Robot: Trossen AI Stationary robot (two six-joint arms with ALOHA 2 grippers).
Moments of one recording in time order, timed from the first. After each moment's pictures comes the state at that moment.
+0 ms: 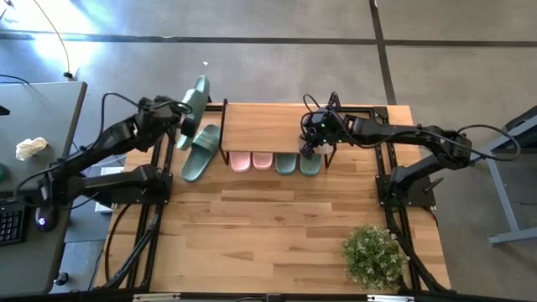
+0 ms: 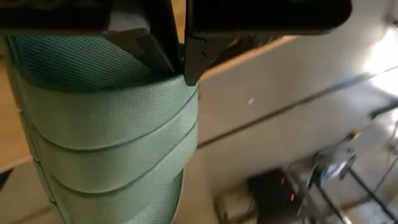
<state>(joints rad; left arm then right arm) 0.67 0.71 0.83 -0.72 -0.67 -0.16 -0.38 1.41 0.95 -0.34 0.05 0.16</state>
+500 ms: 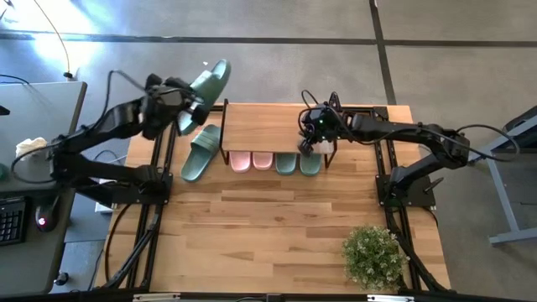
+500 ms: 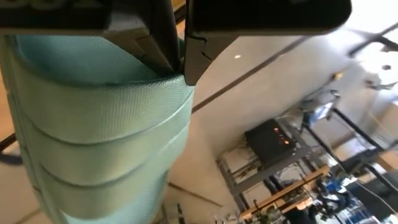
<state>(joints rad) 0.45 1.01 1.27 -0.78 -0.86 -0.02 -0.38 1.42 1.05 -0.41 0.08 0.16</state>
